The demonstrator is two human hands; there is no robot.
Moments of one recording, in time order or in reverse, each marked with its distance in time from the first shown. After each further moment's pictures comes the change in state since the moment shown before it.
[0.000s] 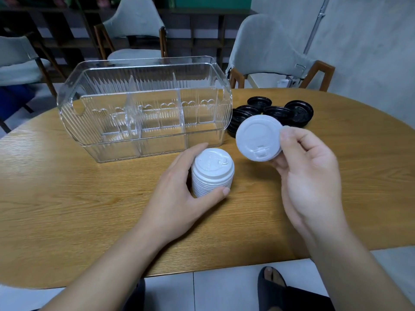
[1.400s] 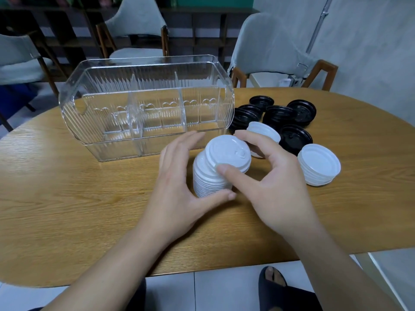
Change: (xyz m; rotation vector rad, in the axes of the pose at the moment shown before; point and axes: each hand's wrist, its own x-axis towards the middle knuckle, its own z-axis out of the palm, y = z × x) left_hand 0.000 0.005 -0.003 0.041 0.106 0.120; right_hand -0.018 -0.001 0.021 -0.591 -0.282 -0.140
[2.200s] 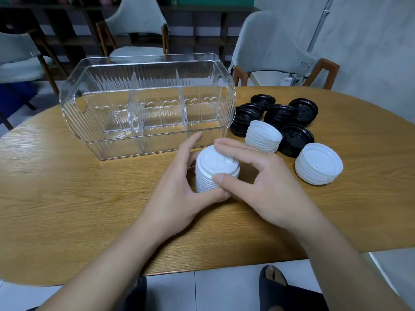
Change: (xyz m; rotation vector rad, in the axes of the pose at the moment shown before) left_hand 0.002 -0.006 0.000 -0.218 -0.141 -0.189; right_hand 0.013 0.010 -0.001 -0.065 -0.305 -0.076
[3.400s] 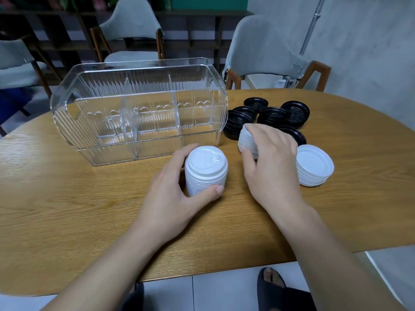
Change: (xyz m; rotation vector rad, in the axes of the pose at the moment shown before) left_hand 0.000 0.003 0.002 0.134 0.075 0.012; right_hand 0.029 0.042 0.002 -0.638 0.478 0.010
